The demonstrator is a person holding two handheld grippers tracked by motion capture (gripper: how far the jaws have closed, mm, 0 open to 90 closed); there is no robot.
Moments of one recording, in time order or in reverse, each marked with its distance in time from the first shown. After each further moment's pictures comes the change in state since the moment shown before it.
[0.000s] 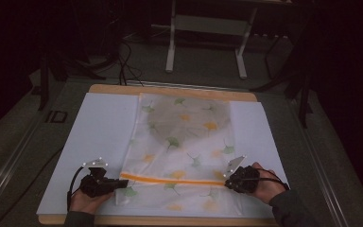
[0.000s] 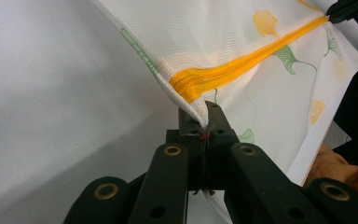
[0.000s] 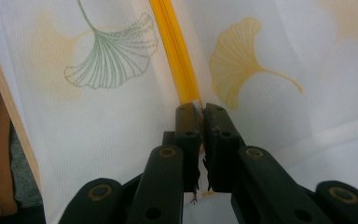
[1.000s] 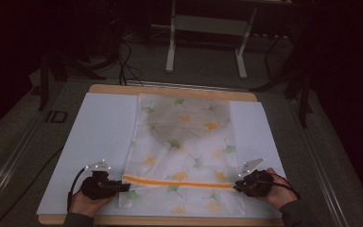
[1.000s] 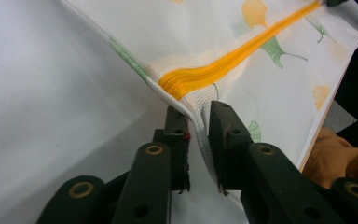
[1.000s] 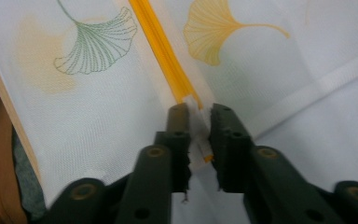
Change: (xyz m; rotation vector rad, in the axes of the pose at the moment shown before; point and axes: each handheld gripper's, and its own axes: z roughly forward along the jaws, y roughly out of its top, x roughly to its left) left arm -0.008 -0.002 -0.002 0.011 -0.002 0.079; right arm -0.007 -0.044 -0.003 -0.099 0.012 0.161
